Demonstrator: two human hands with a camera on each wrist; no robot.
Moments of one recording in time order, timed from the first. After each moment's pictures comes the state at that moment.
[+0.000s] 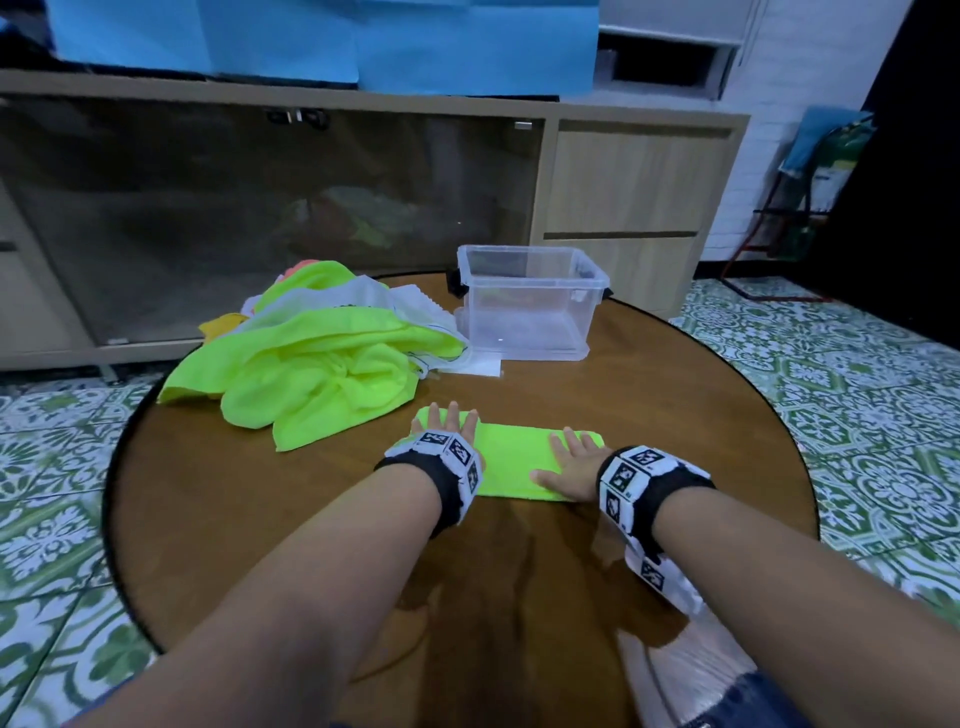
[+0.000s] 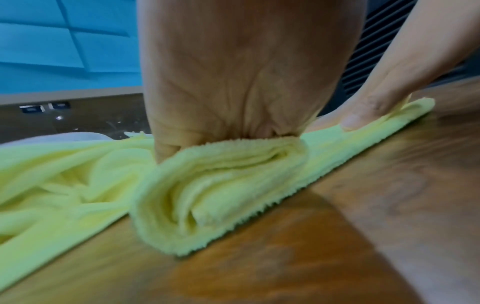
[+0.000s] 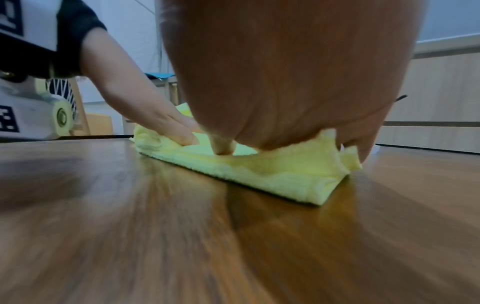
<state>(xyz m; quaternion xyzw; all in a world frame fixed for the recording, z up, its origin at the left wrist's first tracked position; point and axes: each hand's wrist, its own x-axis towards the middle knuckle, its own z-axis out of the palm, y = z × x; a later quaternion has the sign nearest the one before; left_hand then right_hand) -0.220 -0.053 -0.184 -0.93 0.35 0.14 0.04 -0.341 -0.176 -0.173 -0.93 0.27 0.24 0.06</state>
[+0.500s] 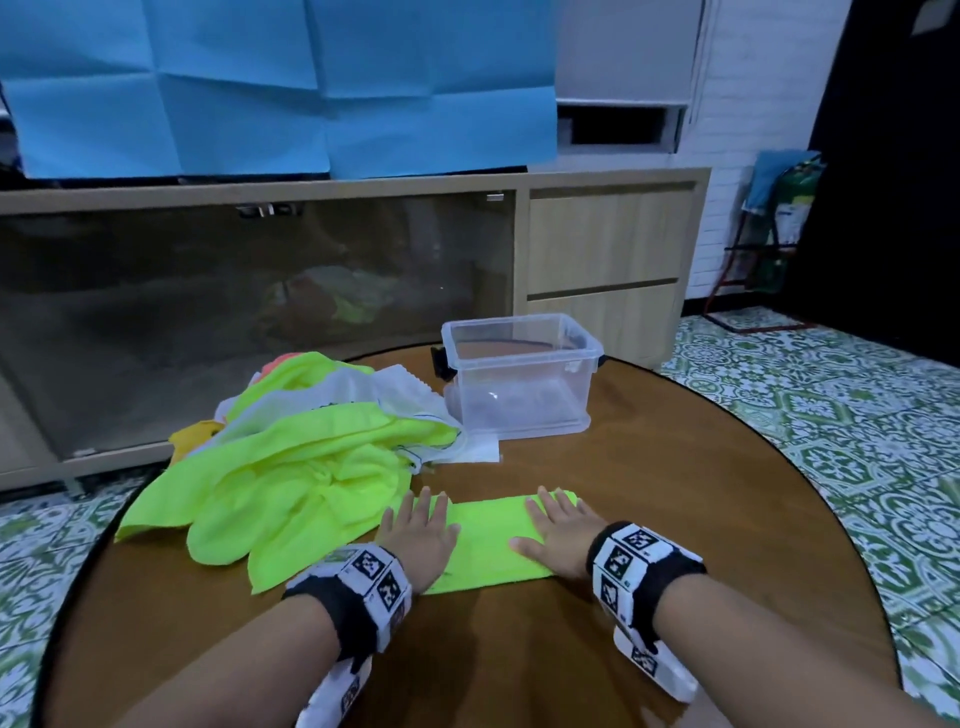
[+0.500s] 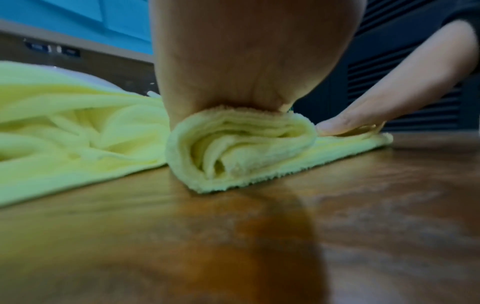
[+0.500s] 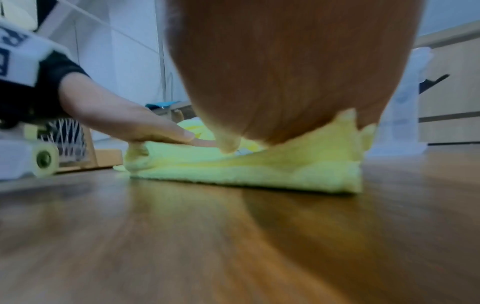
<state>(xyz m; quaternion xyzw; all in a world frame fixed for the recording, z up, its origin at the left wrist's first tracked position) -0.173 -0.038 -0.179 -0.91 0.39 0.15 0.05 -0.292 -0.187 -0.169 -0.95 0.22 0.22 0.08</state>
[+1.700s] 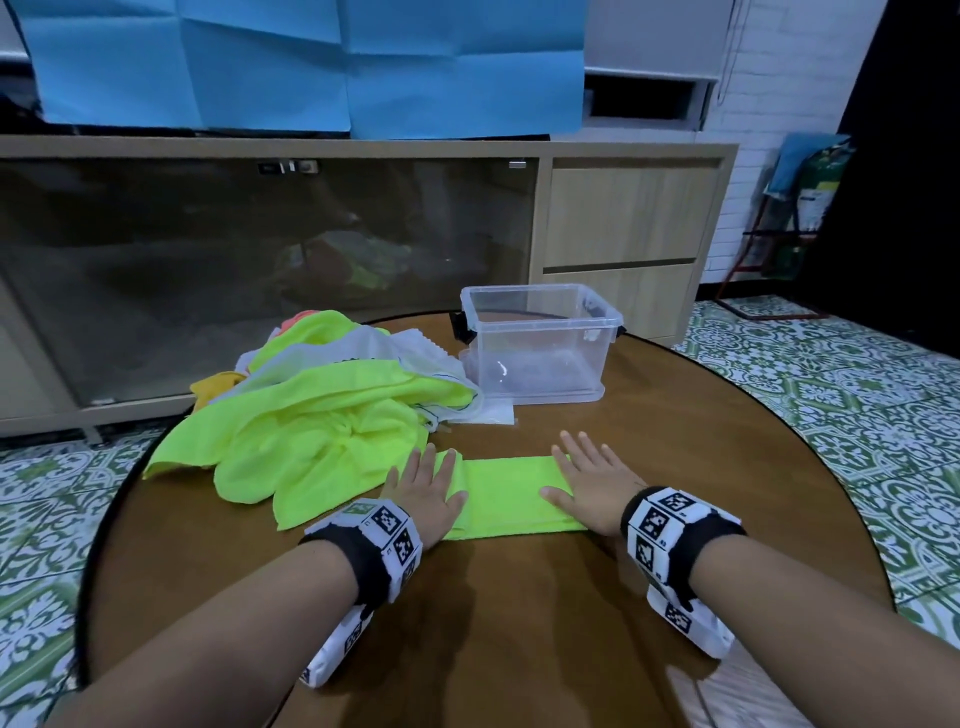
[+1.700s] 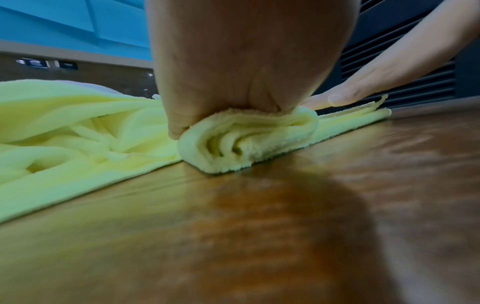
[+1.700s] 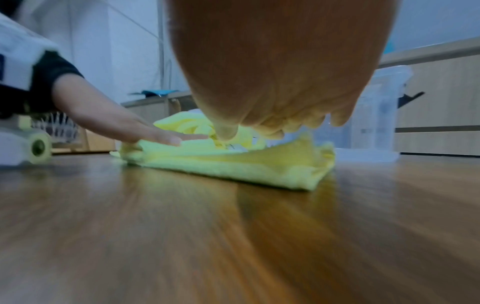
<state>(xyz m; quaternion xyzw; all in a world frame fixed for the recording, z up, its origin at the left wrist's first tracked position) -0.171 -0.017 -0.182 -0.90 0.40 0.14 0.05 -0.305 -0.192 -0.167 -0.96 0.22 0.17 0.01</state>
